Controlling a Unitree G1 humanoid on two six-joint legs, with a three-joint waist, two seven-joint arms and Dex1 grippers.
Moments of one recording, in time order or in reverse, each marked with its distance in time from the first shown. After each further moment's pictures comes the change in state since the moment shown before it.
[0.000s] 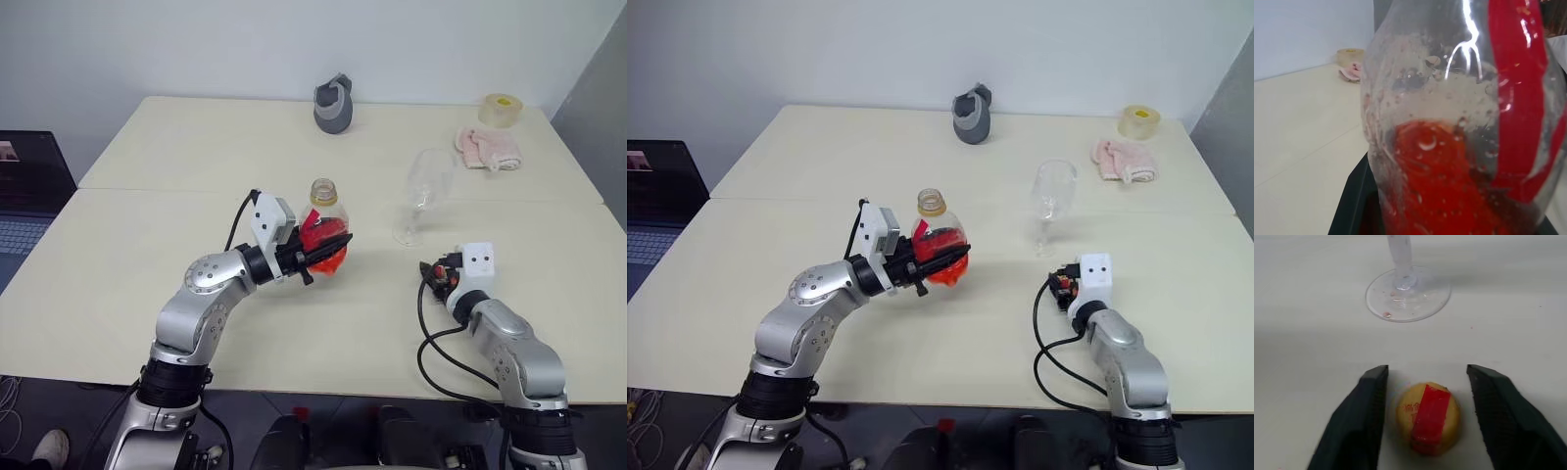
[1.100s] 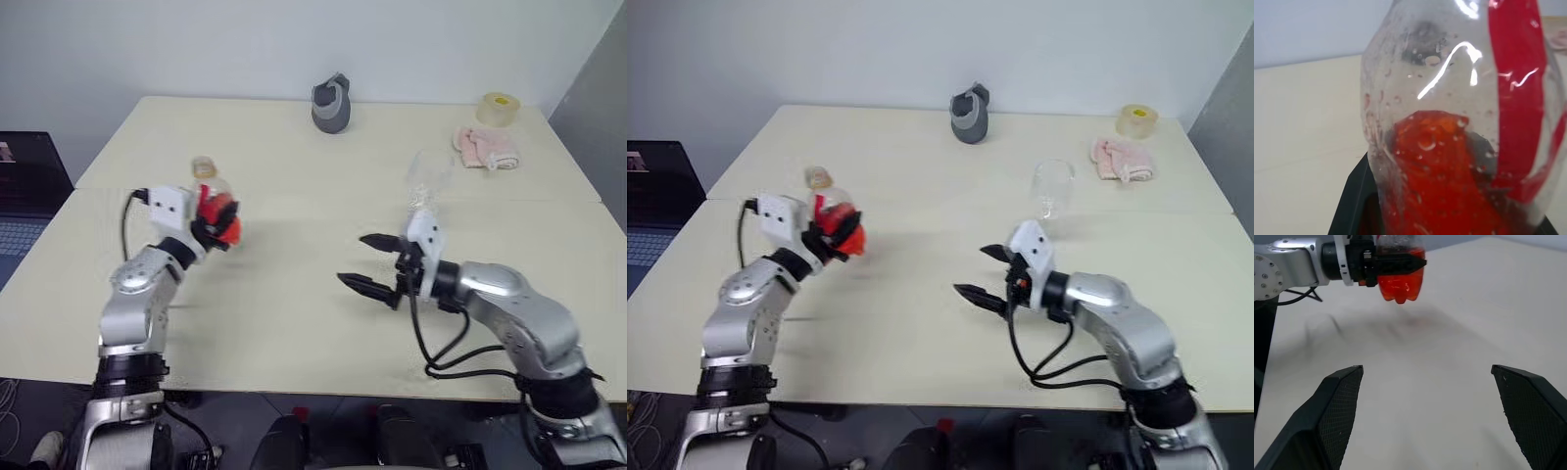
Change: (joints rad) left arm -0.018 0.128 0.353 0.403 0.138 -0.197 0.307; right arm -0.289 -0.175 0.262 -0.094 0.181 -0.046 0.488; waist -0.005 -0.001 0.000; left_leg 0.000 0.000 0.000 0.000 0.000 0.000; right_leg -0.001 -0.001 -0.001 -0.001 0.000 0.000
